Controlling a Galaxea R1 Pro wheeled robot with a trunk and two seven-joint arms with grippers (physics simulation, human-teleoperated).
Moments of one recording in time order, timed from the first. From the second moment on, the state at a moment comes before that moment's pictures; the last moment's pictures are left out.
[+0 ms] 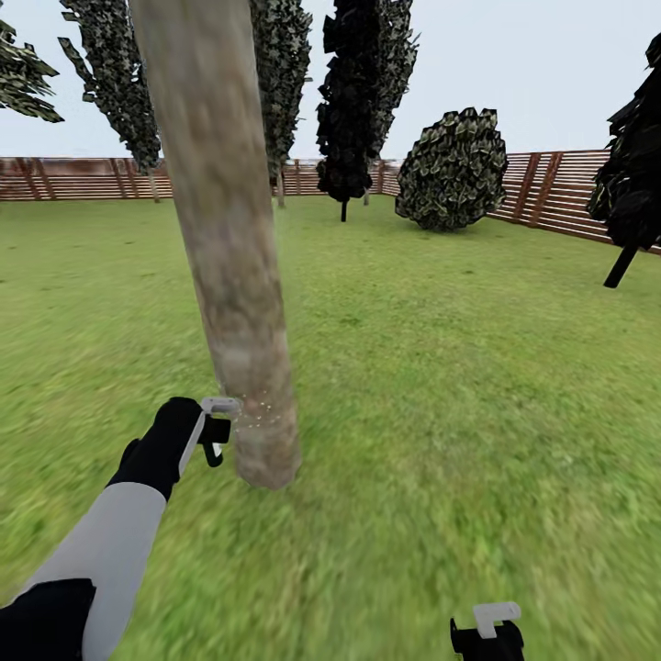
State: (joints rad) left arm -0.89 0.02 0.08 -0.82 -0.19 0.93 -0.09; right arm -0.43 -0.06 0.24 -0.11 -0.07 -0.34 -0.21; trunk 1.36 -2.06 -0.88
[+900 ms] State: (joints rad) left arm -0.90 0.03 0.08 -0.82 -0.20 0.93 -0.08; right arm -0.43 -0.06 0.24 -0.11 -0.07 -0.34 -0.21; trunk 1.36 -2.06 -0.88
